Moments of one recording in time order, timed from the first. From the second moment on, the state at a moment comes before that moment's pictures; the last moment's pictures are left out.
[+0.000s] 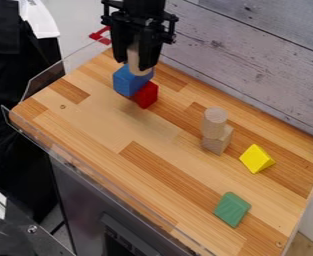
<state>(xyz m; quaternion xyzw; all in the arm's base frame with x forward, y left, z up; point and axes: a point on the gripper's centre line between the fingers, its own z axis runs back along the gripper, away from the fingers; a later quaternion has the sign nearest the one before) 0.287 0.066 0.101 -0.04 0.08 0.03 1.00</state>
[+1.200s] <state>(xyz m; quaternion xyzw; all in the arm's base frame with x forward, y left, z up) 0.300 0.090 0.087 -0.04 0.10 0.04 0.99</state>
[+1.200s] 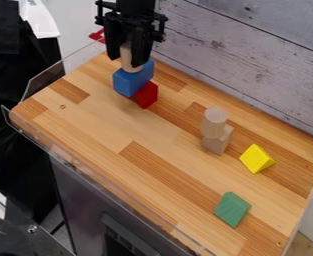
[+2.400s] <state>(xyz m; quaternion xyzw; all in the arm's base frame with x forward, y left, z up) 0.305 0.091 0.090 -0.05 0.09 0.06 0.99</state>
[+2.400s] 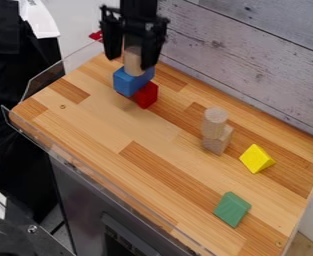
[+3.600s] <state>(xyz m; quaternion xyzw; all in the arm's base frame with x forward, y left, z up) 0.265 -0.011 0.112 0.02 0.05 0.00 1.00</state>
